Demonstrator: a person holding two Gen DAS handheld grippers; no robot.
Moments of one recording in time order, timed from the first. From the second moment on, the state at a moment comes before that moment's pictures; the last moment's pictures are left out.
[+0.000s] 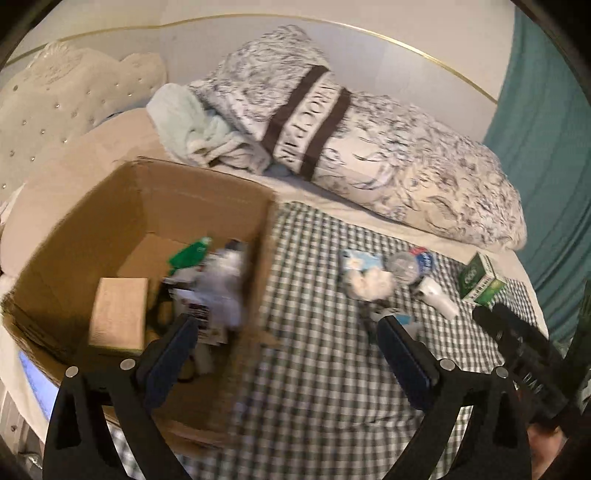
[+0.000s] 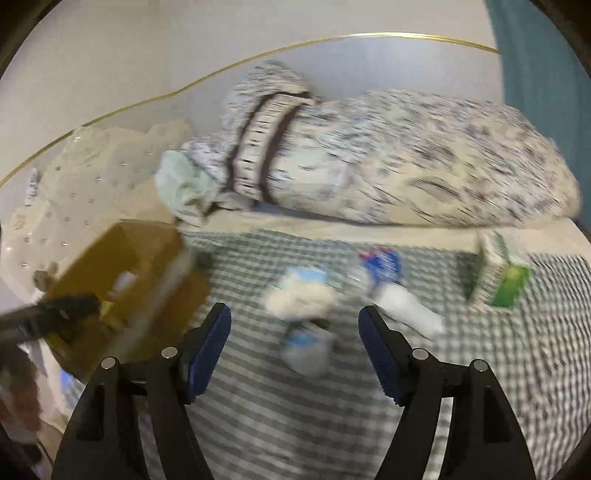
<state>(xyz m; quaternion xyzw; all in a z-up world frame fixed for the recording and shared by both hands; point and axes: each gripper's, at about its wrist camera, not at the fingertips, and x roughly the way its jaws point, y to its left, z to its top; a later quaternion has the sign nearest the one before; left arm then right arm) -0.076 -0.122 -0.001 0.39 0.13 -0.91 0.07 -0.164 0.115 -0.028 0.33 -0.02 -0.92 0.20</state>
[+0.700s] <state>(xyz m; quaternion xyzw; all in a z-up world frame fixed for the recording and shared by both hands) -0.172 0.003 -0.108 0.47 0.10 -0.88 0.01 -0.220 0.207 -0.109 0.39 -0.02 -0.91 0.13</state>
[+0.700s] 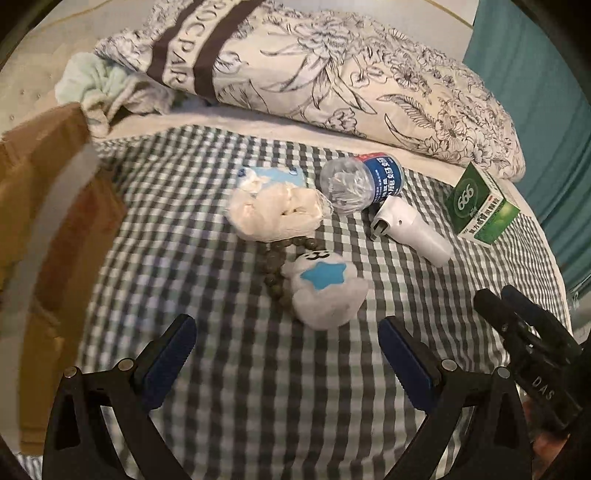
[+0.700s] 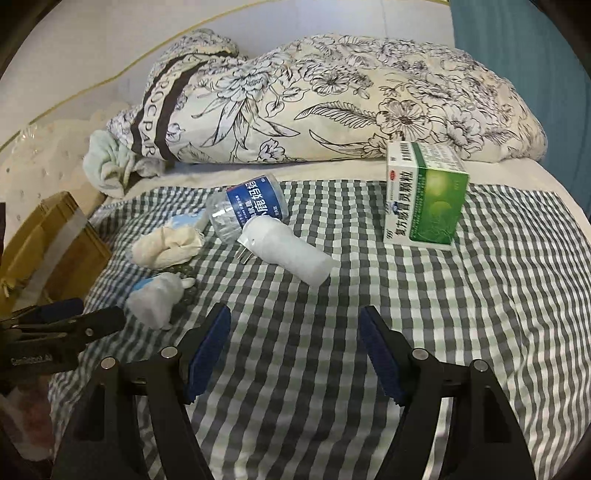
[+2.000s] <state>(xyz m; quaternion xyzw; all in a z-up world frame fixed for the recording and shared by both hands) -0.201 -0.003 -0.129 0.49 0.07 -0.87 -0.03 -0.327 0.164 -0.158 0.47 0.07 -0.86 0.18</state>
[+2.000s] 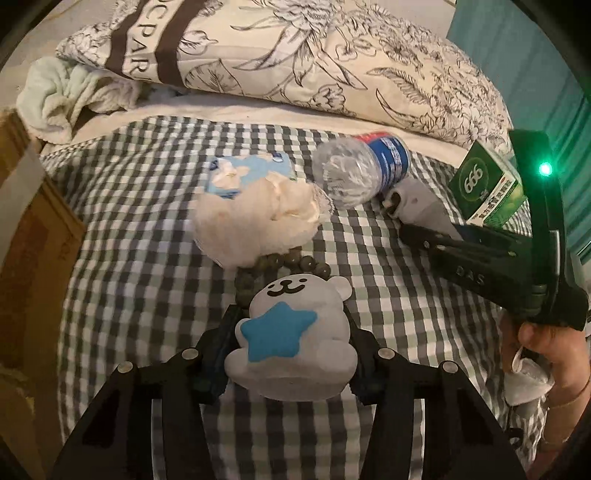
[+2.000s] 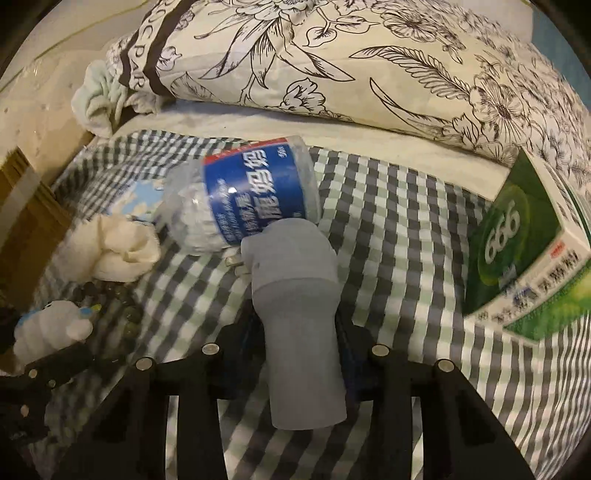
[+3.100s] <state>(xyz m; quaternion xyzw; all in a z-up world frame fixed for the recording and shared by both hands) -0.081 -0.054 0.015 0.38 0.12 -0.91 -0.07 -0.145 0.139 -0.019 0.37 -0.04 -0.90 0.25</state>
